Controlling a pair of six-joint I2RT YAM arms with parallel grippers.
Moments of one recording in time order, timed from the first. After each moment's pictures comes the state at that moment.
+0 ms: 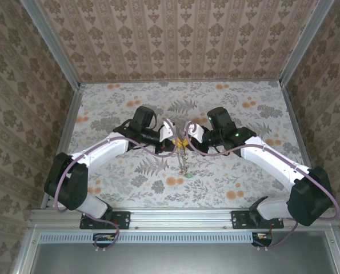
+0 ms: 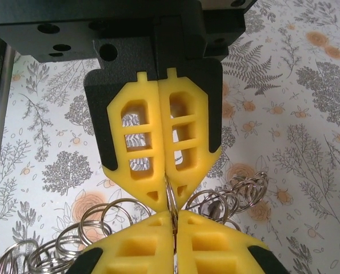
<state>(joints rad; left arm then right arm) -0.62 1.50 0.98 -0.24 0.91 0.59 0.54 1.34 0.98 -0.39 -0.55 -0.54</state>
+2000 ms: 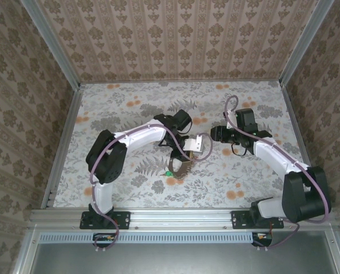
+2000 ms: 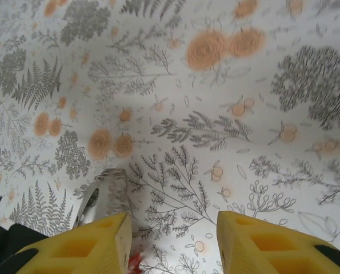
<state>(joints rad) -0.84 1.96 1.48 -0.85 0.52 0.91 0.18 1.36 0.82 -0.28 -0.40 0.33</state>
